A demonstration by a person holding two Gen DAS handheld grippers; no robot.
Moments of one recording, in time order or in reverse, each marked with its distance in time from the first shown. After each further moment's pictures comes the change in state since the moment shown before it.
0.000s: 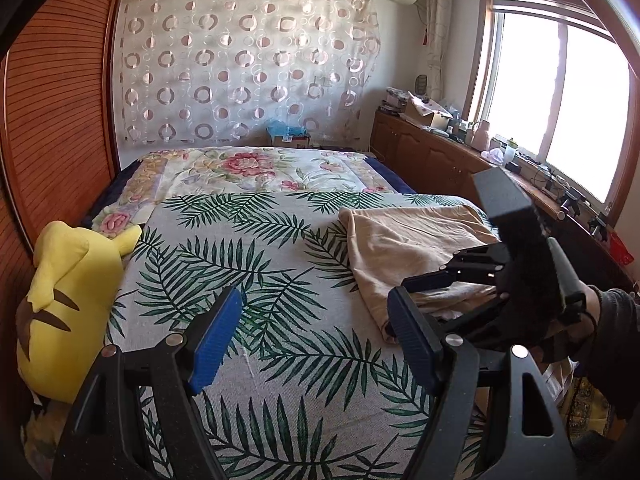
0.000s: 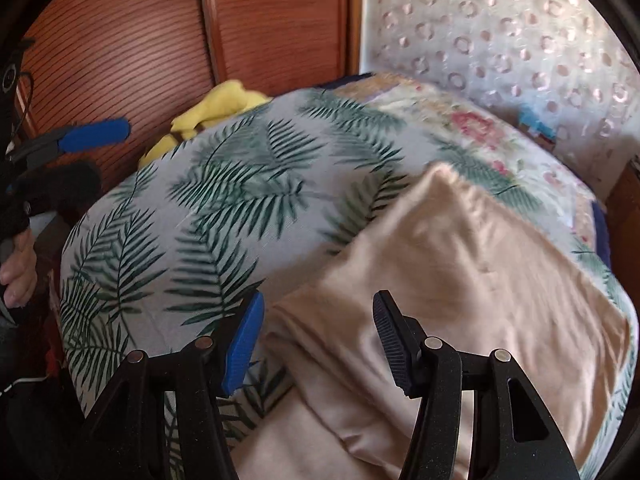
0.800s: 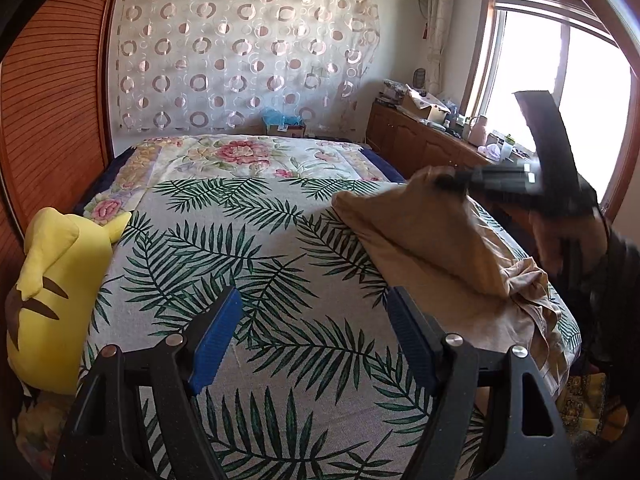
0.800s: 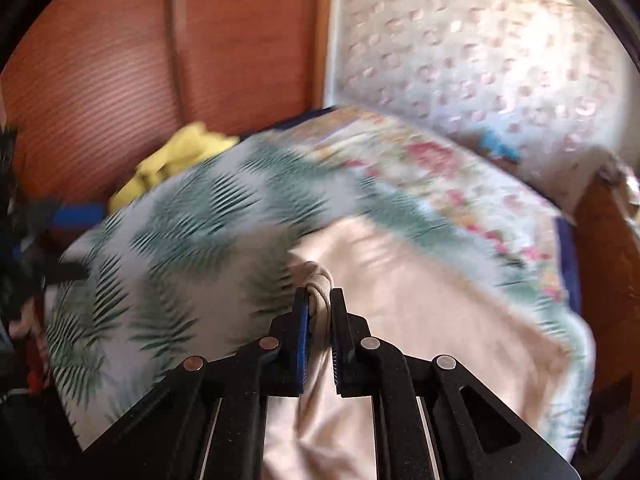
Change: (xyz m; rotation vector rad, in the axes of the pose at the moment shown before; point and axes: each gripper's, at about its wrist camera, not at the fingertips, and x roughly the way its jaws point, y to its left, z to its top) left arm 0.012 -0.003 -0.006 -0.014 0.035 -0.027; right arm -0.059 -0.066 0.030 0.075 -0.161 -0.211
